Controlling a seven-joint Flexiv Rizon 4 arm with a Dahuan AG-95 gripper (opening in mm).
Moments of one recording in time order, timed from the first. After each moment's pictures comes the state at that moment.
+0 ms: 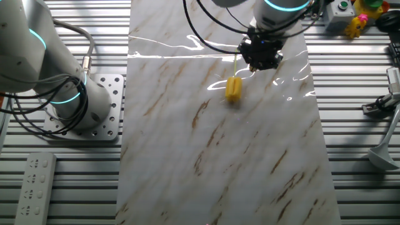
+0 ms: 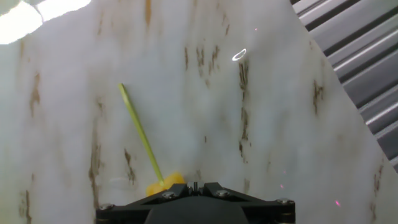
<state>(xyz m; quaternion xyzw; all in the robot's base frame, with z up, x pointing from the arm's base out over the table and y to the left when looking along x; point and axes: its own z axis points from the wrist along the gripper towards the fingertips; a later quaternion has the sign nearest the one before) 0.514 0.089 0.087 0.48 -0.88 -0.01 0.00</state>
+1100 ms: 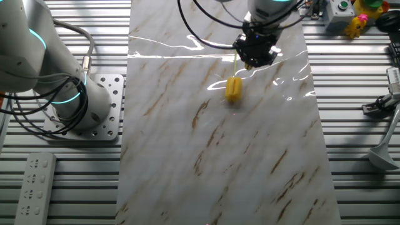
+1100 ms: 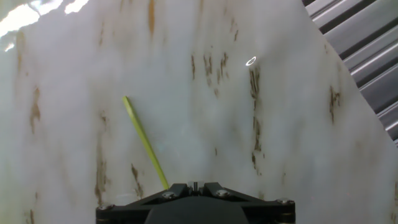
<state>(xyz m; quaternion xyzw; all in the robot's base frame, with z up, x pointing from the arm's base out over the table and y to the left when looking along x) 0.504 0.092 0.083 0.49 -0.87 0.00 0.01</state>
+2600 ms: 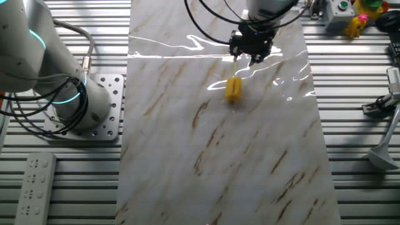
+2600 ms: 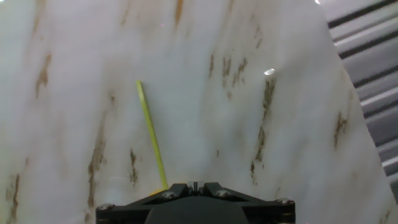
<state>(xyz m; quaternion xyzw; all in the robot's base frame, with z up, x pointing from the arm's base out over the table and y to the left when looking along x) 0.483 0.125 0.073 0.58 -0.81 -0.04 0.02</state>
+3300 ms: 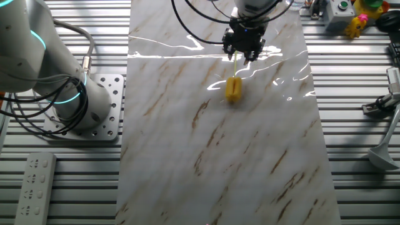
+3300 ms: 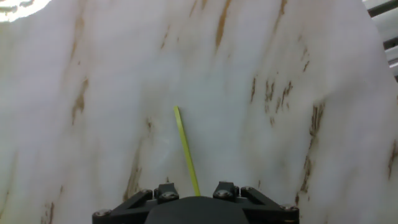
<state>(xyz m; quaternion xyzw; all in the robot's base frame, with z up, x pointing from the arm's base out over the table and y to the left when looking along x) 0.477 0.123 0.066 0.58 -0.81 -0.02 0.01</state>
